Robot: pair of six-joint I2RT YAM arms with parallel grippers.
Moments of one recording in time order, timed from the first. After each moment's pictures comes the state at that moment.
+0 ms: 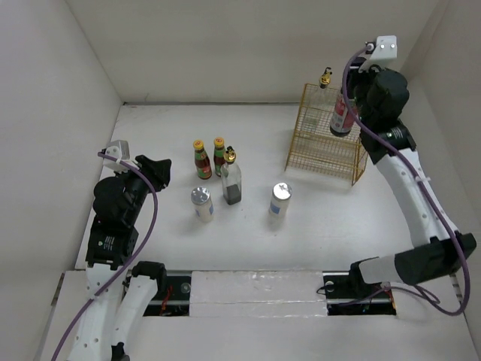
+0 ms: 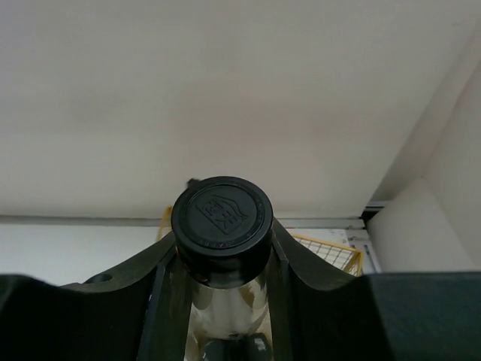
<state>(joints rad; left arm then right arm) -0.13 0.56 0.82 -0.37 0.06 -0.47 0.25 1.34 1.53 -0.06 0.27 -0.09</state>
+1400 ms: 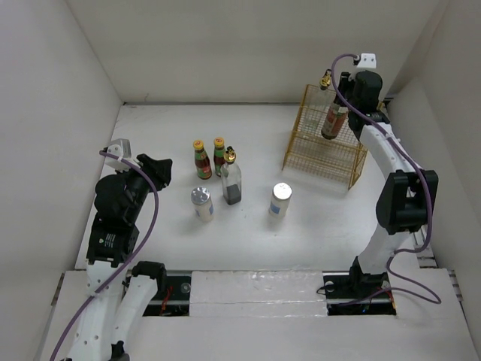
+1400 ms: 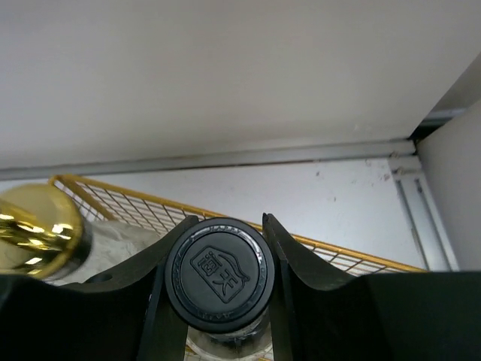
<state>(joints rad) -0.13 0.58 0.82 -0.37 0.06 -0.47 0.05 1.79 1.60 0.04 0.12 0.02</state>
